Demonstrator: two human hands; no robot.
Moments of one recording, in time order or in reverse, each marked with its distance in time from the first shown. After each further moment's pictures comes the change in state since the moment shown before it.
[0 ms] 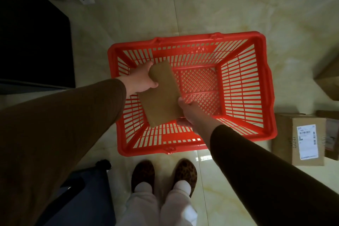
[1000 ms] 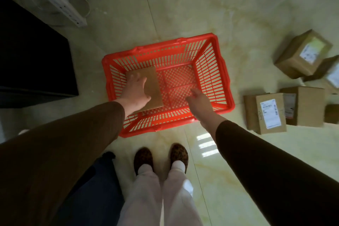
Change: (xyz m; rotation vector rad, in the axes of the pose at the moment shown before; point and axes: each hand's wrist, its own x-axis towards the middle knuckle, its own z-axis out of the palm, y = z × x) left_hand -0.123 0.044 0.020 0.410 0.109 0.106; right_hand -0.123 0.001 -0.072 -0.395 0.305 -0.341
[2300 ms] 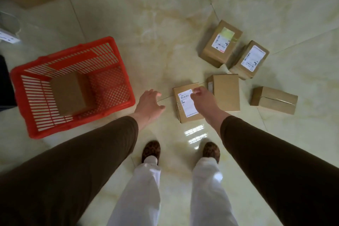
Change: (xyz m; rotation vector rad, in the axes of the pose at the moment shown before) left_hand -0.087 0.409 0.136 -0.141 -0.145 0.052; right_hand 0.009 0.231 -0.346 0.079 0.072 0.045
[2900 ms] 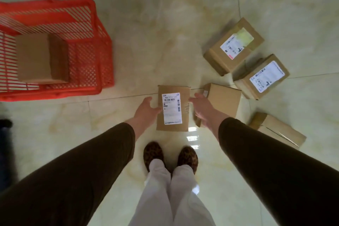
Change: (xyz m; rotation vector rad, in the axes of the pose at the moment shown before) left_hand 0.096 0.042 0.134 -0.662 0.097 -0.470; right_hand 0.149 0.072 -0.027 0.082 -0.323 0.184
